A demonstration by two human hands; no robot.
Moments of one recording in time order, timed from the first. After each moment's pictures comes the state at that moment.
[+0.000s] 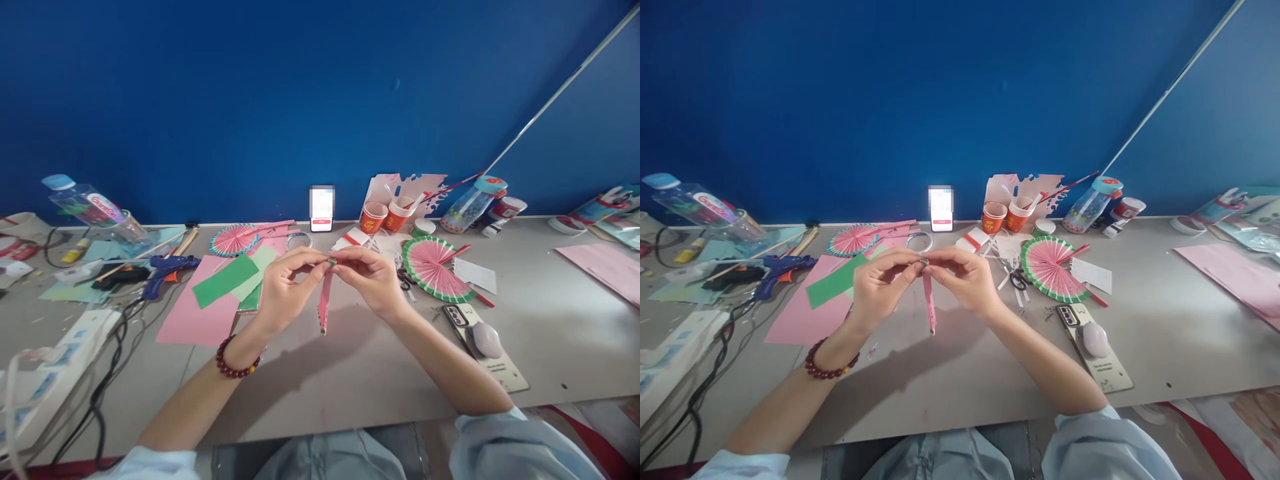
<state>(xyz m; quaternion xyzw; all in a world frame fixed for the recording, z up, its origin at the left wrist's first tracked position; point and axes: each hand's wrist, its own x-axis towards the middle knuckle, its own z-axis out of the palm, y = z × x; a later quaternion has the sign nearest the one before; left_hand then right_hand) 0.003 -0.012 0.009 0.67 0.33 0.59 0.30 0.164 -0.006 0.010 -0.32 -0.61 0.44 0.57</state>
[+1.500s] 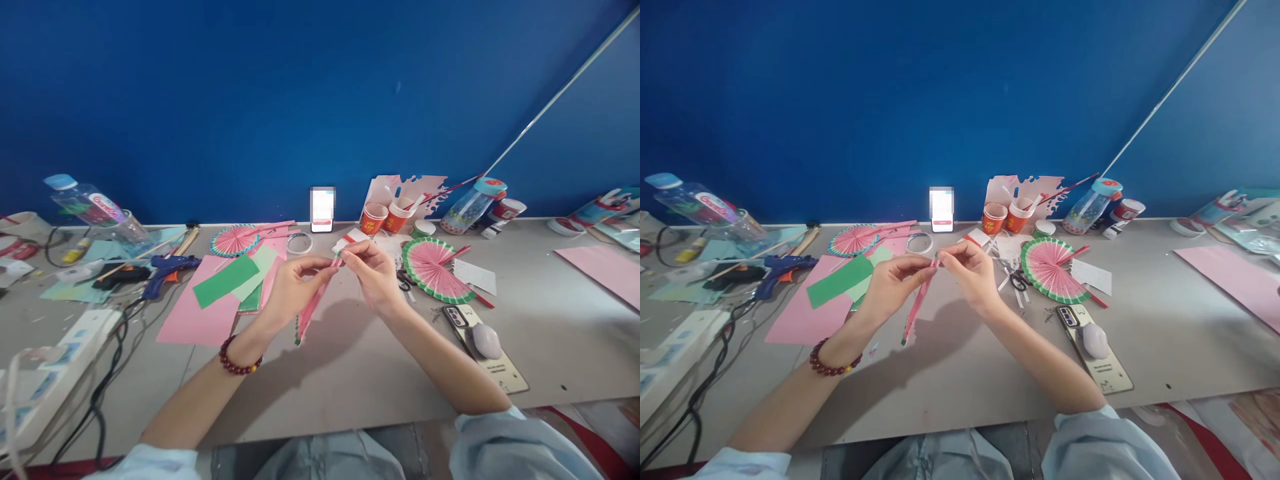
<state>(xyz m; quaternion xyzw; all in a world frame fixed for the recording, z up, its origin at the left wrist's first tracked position) 0.011 -0.011 0.015 0.62 0.45 0.48 0.44 0.164 0.006 -0.005 -0.33 -0.51 0.49 0.63</state>
